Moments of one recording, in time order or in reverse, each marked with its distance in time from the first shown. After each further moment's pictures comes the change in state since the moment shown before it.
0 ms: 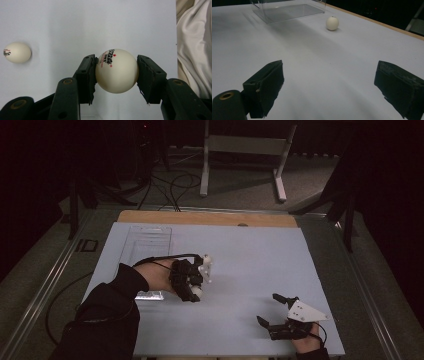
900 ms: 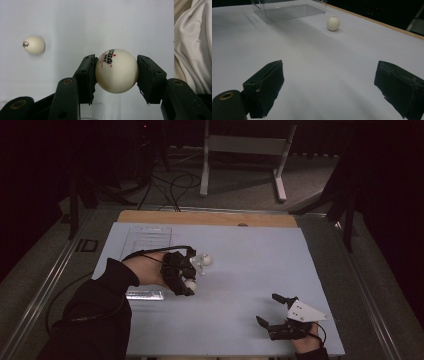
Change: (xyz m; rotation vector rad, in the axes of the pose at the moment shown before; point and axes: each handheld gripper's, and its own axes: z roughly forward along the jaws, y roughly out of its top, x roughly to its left) left arm 0.002 -0.011 -0.033 -0.019 0.033 -0.029; right arm 0.001 0.000 0.001 -0.004 0.002 0.002
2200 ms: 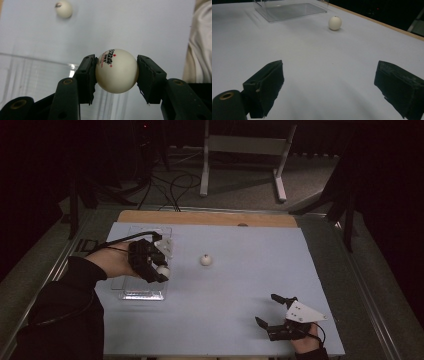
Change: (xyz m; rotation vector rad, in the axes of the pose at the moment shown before) left arm 0.012 -0.062 -0.040 -0.005 0.089 -0.164; right arm 0.002 0.000 0.001 0.008 0.007 -0.021
